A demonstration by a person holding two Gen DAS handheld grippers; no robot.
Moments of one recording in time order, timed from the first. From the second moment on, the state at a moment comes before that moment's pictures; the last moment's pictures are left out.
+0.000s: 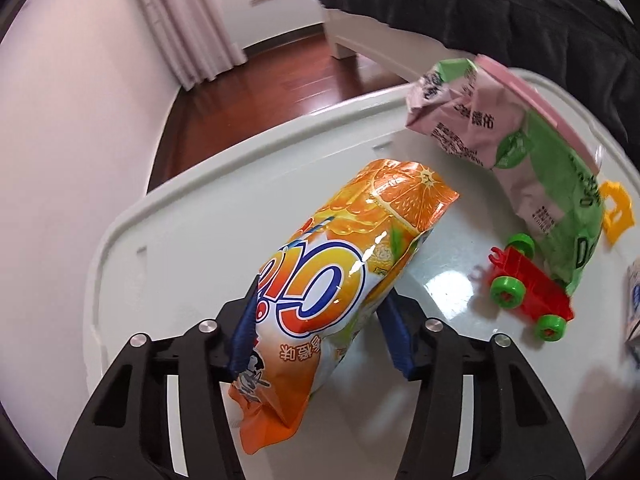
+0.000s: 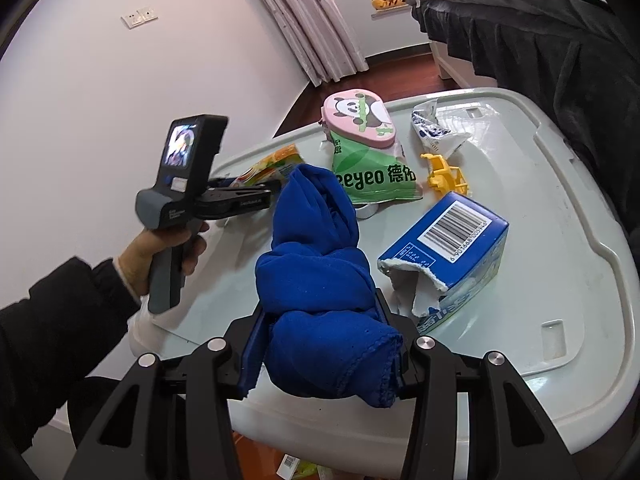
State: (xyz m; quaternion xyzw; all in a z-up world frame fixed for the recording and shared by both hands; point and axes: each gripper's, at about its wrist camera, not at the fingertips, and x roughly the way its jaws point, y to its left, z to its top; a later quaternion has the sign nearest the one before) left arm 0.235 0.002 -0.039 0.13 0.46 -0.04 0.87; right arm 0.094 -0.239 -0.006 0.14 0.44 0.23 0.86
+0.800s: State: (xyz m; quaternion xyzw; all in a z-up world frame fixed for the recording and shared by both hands) left arm -0.004 -0.013 0.050 0.03 0.44 0.00 0.90; right arm 0.037 -0.228 0.031 0.04 0.40 0.19 0.90
